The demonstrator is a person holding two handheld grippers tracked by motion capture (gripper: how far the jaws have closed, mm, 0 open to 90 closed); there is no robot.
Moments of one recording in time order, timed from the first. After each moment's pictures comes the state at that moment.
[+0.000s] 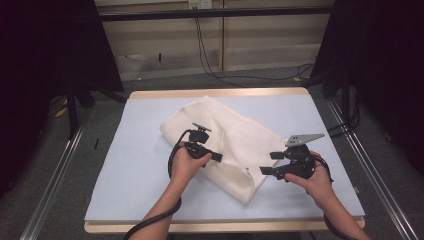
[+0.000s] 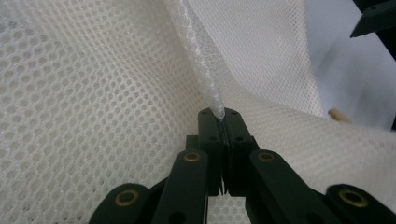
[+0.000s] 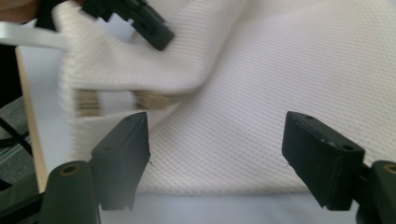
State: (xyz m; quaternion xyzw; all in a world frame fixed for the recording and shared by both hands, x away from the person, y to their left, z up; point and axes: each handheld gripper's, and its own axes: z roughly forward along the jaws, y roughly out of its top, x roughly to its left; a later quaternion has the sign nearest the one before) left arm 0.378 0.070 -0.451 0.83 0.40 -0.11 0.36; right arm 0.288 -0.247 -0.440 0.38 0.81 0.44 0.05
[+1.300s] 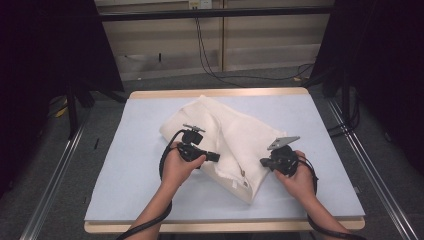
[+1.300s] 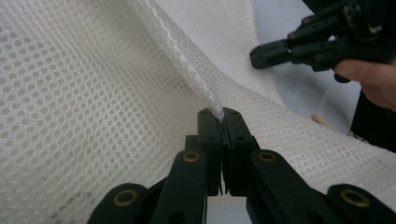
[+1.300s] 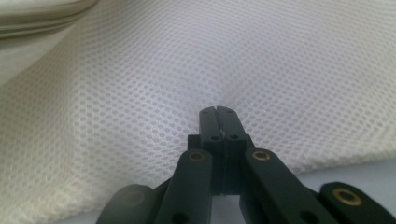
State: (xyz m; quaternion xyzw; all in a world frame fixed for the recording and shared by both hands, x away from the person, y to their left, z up) left arm 0.360 0.085 -0.427 0.84 0.36 -0.10 0.40; right arm 0.309 -0.221 -0.472 0.40 0.85 0.32 0.14
